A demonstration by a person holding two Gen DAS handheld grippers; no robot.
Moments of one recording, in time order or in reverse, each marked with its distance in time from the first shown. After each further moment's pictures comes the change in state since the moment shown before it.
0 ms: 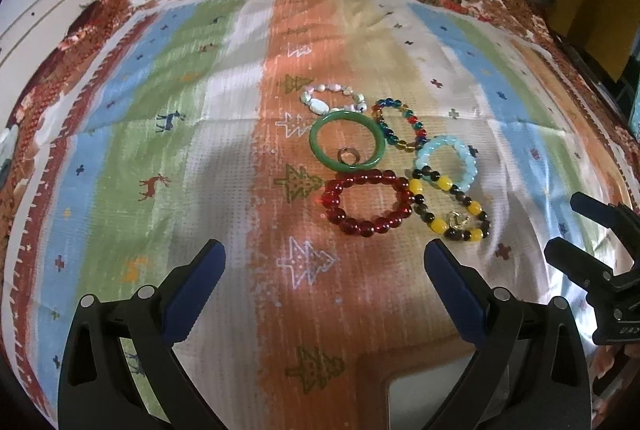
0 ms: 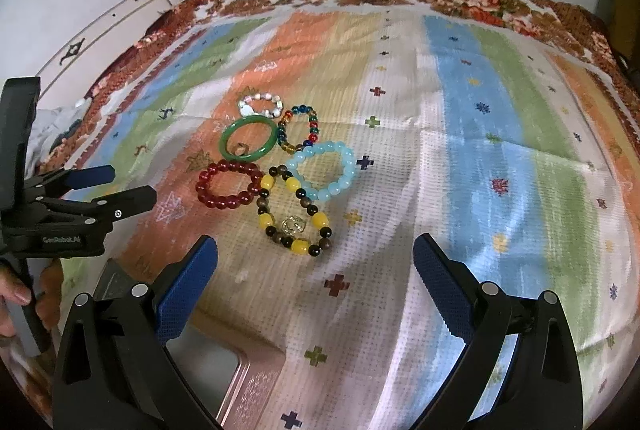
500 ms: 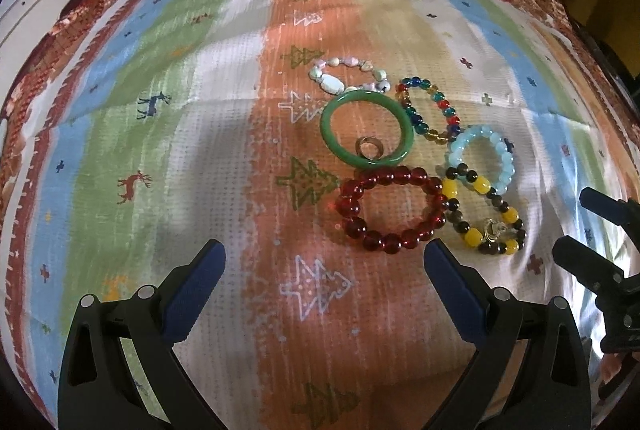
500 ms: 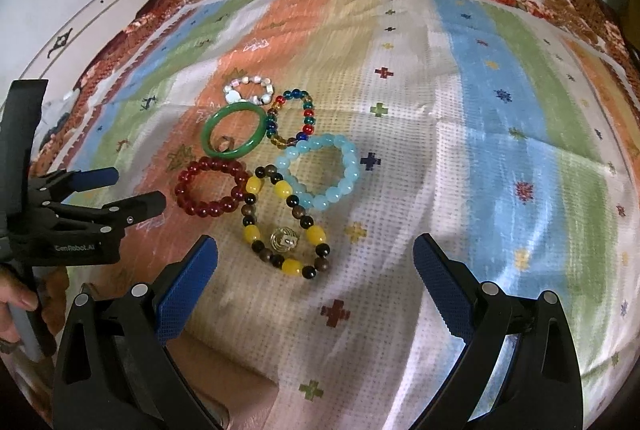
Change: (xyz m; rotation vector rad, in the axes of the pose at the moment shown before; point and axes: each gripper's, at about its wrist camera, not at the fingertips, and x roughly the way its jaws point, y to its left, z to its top) left arm 0.043 0.007 0.014 -0.011 0.100 0.023; right arm 0.039 -0.002 0.019 0.007 0.091 0.009
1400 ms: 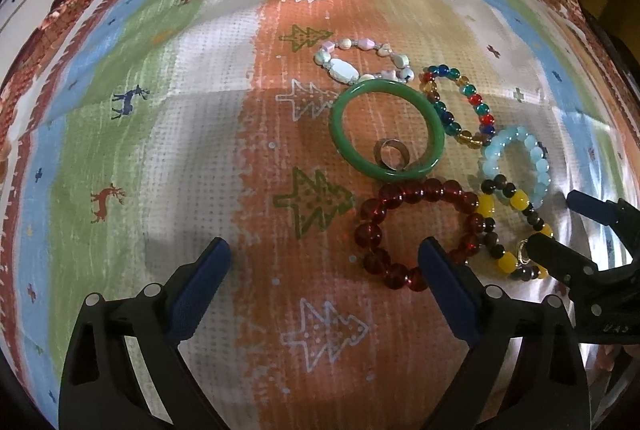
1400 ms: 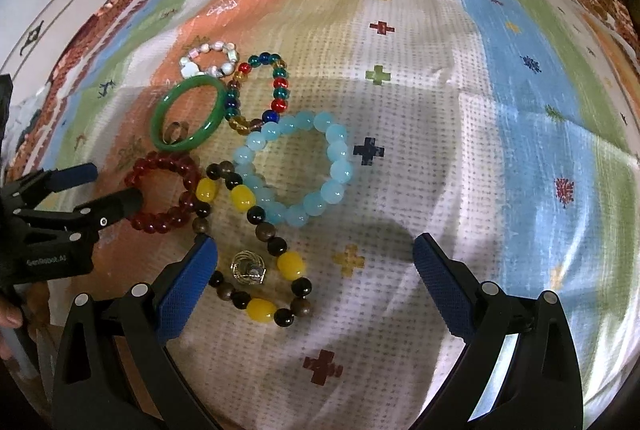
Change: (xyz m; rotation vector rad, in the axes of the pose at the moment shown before) left arm 0.038 0.004 0.015 0.006 0.058 0.019; right arm 0.058 -0.009 0.013 0.034 0.120 -0.039
